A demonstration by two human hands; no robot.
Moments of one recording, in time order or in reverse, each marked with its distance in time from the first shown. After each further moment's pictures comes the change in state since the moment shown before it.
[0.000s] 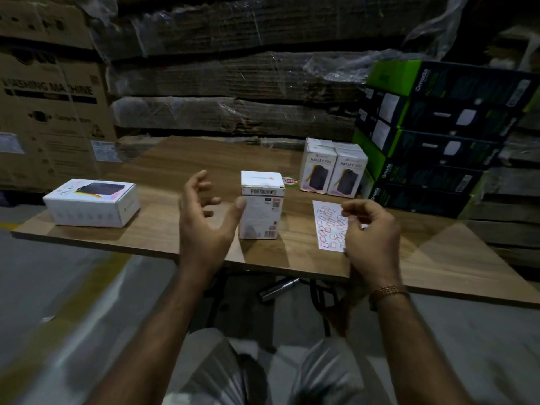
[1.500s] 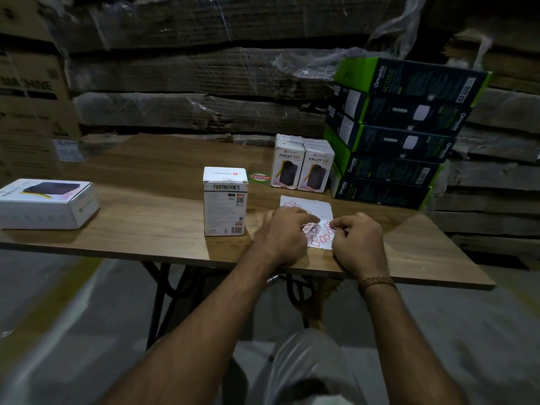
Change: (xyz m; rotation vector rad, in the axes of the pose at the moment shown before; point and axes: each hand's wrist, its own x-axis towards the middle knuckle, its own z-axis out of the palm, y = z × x) left_hand -0.022 0.053 0.157 0.491 -0.825 0.166; right_hand 0.017 0.053 -0.038 -0.500 -0.118 0.020
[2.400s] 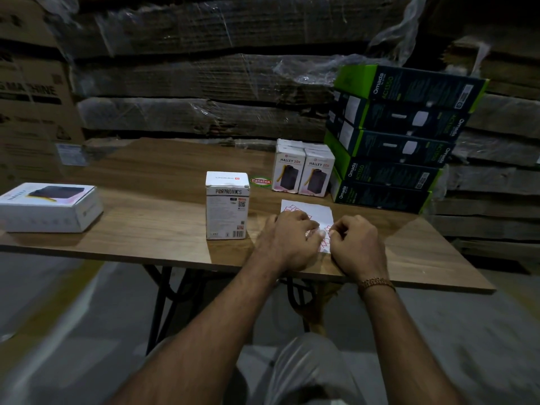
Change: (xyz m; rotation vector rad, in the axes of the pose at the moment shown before) left_hand 0.005 -0.006 0.014 0.131 0.029 0.043; right_hand -0.001 -0.006 -0.004 -0.096 -0.033 -0.019
